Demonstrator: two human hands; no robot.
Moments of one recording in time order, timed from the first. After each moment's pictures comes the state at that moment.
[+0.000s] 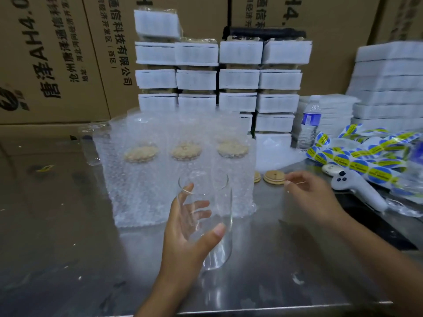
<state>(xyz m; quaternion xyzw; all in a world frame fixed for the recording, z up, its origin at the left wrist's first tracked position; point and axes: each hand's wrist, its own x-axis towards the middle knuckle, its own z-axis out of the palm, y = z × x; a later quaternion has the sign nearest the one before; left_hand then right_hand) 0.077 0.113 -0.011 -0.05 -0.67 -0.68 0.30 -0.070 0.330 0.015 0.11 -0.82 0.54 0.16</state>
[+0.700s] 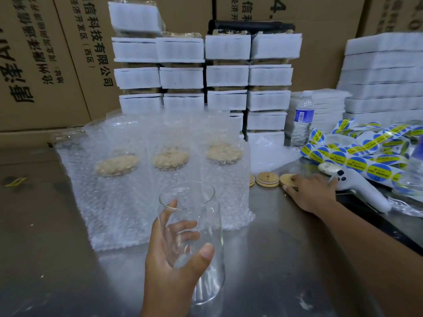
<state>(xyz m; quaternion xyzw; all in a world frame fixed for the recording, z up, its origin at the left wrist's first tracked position) 0.058 0.112 -0.022 -0.02 -0.64 -0.69 0.33 -0.167 0.362 -0.014 -0.03 -0.99 -0.02 0.13</state>
